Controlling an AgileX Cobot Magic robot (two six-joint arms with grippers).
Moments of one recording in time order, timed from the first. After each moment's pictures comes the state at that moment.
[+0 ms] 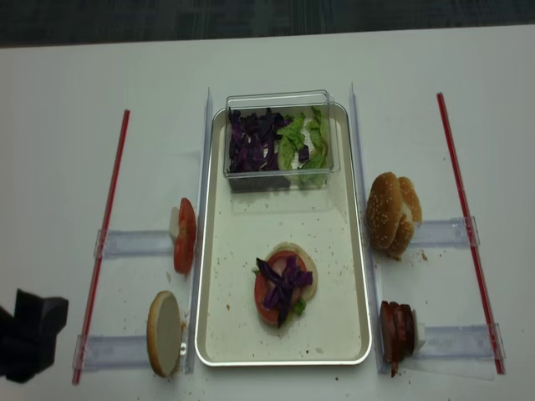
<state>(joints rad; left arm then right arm) 0.00 0.56 -0.70 -0.05 1.22 0.13 -0.01 -0.01 -0.48 0.04 1.14 0.00</state>
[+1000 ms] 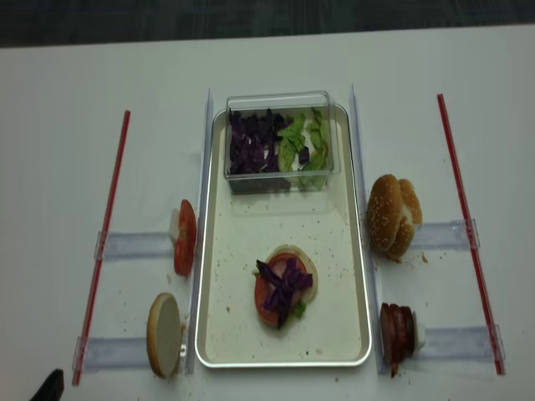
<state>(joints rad) 0.00 -0.01 -0.49 -0.08 1.20 0.14 -0.01 -0.01 -0.48 0.04 1.14 0.01</state>
